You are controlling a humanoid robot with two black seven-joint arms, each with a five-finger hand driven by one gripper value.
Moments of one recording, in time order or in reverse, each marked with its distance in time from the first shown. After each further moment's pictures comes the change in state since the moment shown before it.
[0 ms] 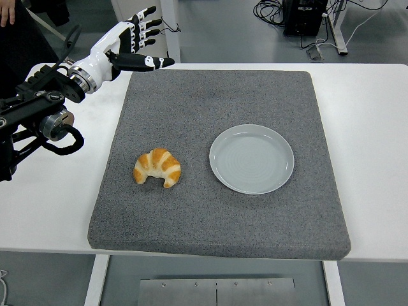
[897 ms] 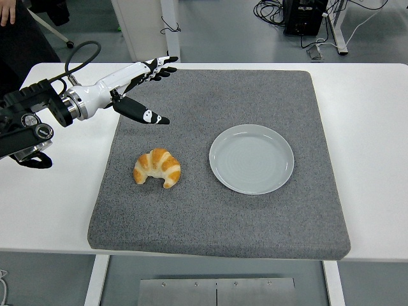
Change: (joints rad) left arm -0.061 0.169 0.196 -0.222 0.380 0.001 0.030; right arm 0.000 0.000 0.000 0.000 0.000 0.000 0.000
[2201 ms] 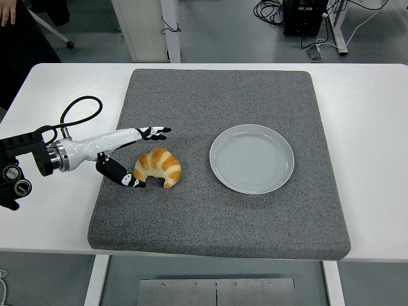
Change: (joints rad) left arm 0.081 0.133 0.124 -0.147 0.265 -0.009 -0.021; right arm 0.000 0.000 0.000 0.000 0.000 0.000 0.000
